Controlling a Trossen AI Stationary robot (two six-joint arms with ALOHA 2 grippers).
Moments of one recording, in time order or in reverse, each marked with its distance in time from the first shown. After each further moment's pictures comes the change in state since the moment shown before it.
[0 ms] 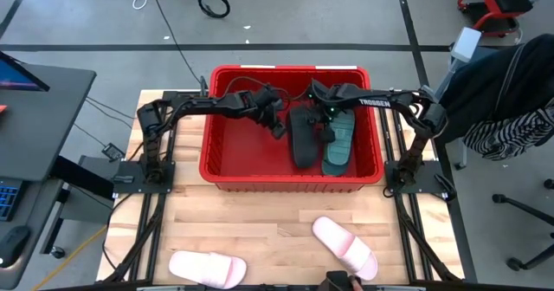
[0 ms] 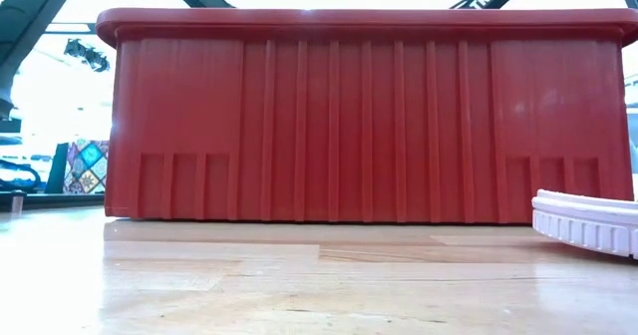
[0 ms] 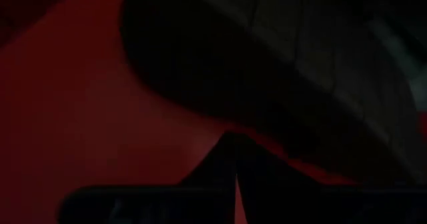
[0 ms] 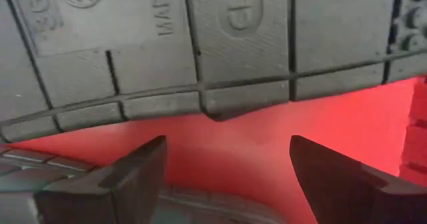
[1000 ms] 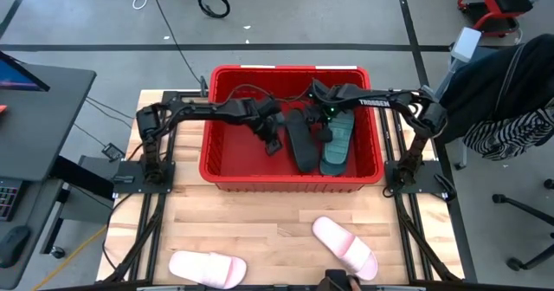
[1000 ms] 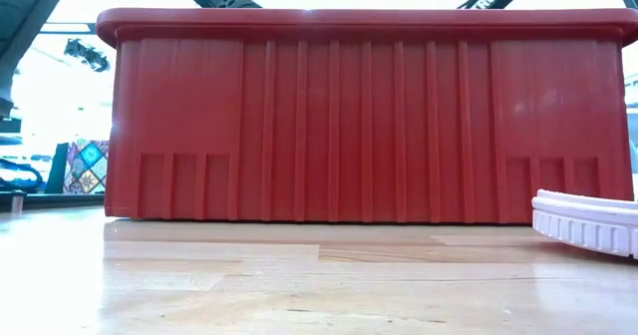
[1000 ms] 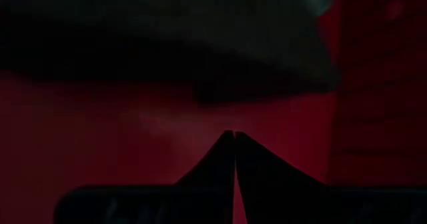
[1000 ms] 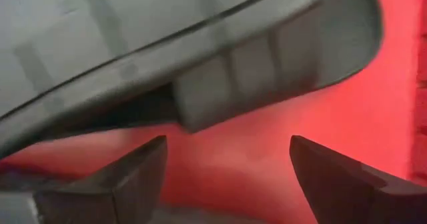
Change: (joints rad) left arm -0.068 -0.021 0.000 -0.128 0.220 0.184; right arm -0.010 0.007 -0.024 0.076 -0.043 0.049
